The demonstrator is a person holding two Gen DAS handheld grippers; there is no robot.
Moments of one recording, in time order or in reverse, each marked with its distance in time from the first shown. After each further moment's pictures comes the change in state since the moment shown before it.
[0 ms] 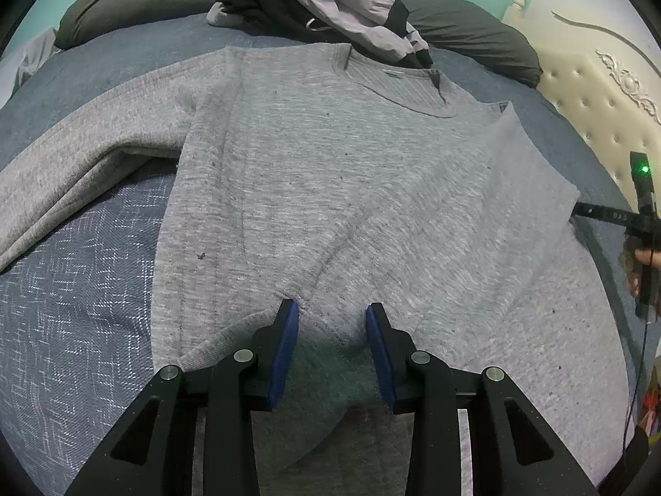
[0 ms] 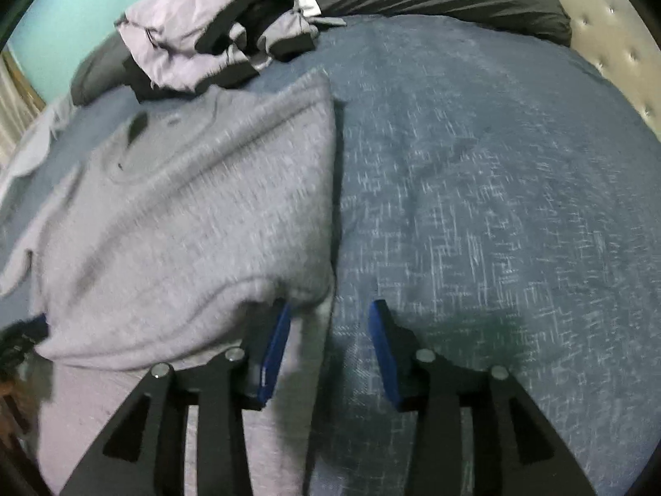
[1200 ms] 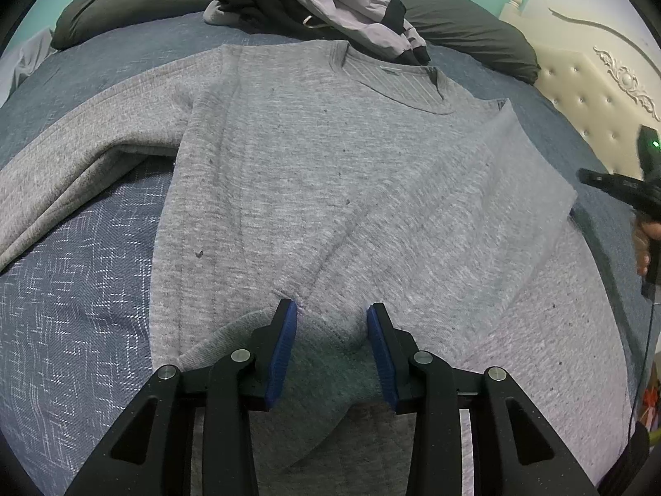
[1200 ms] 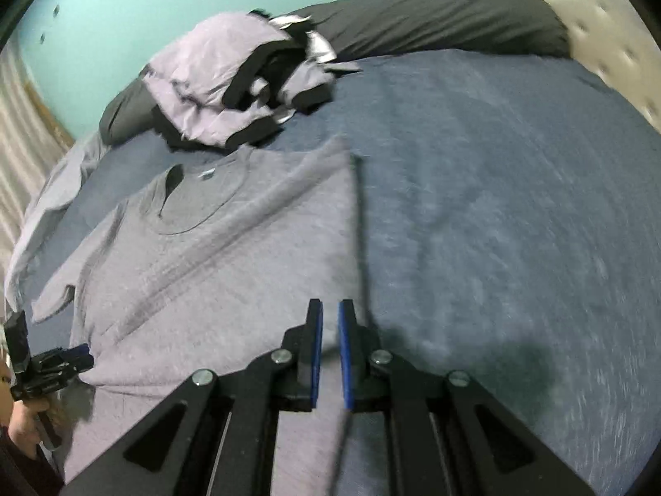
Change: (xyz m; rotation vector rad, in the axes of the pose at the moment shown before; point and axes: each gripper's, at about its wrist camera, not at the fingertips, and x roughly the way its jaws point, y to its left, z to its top) left arm 0.002 -0.005 0.007 0.006 0.010 -0.006; right arm -0.035 0.009 0.030 0.034 -0.114 0.117
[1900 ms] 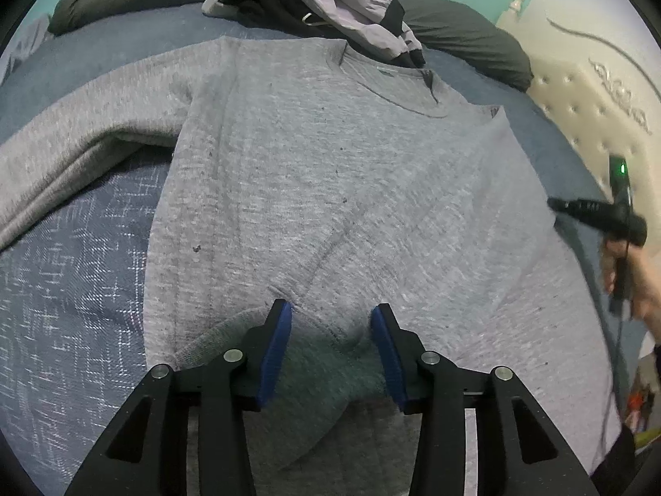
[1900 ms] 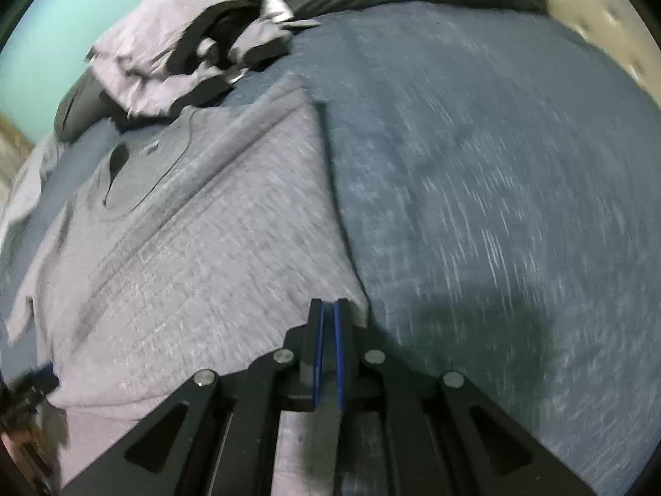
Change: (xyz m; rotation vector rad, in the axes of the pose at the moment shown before) left arm -0.001 0.012 -0.001 -0.047 0.006 -0.080; right arm 0.048 -0.022 -0.026 0.157 0.065 -0.080
